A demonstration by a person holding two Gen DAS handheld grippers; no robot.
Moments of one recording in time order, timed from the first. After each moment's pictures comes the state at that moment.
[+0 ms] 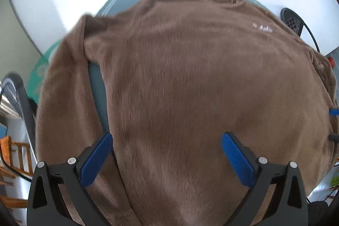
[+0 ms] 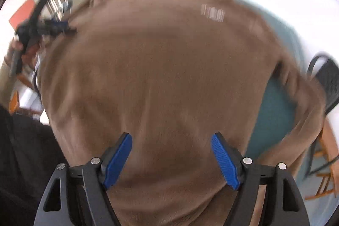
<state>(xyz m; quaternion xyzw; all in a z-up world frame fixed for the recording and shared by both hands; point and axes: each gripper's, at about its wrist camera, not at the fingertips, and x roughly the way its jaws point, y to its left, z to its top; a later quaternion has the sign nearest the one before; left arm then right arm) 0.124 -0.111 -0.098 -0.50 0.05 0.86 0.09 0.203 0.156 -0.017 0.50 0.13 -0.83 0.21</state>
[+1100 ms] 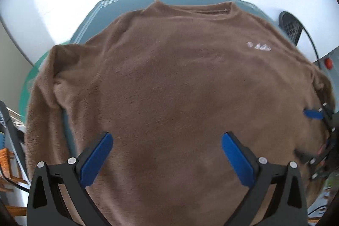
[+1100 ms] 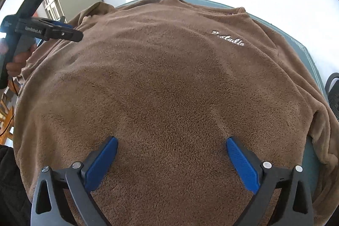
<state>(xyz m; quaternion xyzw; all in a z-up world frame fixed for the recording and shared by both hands) 0.066 -0.048 -0.088 -0.52 0.04 0.84 0.11 0.133 0.128 -0.069 0.46 0.12 -0.85 0.22</state>
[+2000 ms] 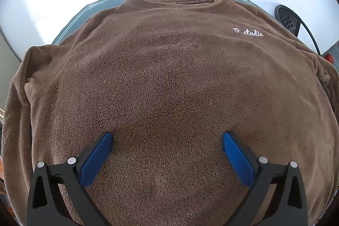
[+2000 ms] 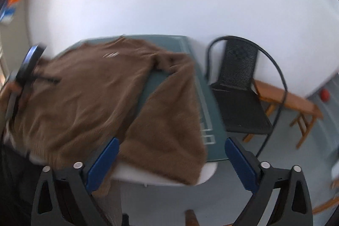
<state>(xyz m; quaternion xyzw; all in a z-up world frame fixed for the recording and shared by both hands) 0.068 -0.006 -0.133 -0.49 0.06 0.86 0.10 0.353 0.266 -0.007 0.36 0.04 -0.93 -0.05</state>
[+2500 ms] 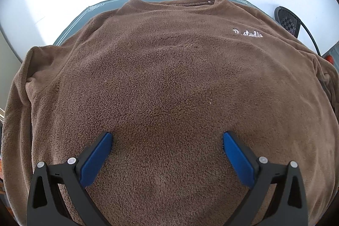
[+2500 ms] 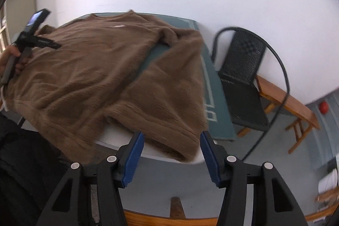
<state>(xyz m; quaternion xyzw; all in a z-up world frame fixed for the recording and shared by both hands) 0.065 -0.005 -0.136 -0.48 0.06 0.87 0.10 0.363 0.273 -0.043 0.41 0.07 -0.91 -0.05</state>
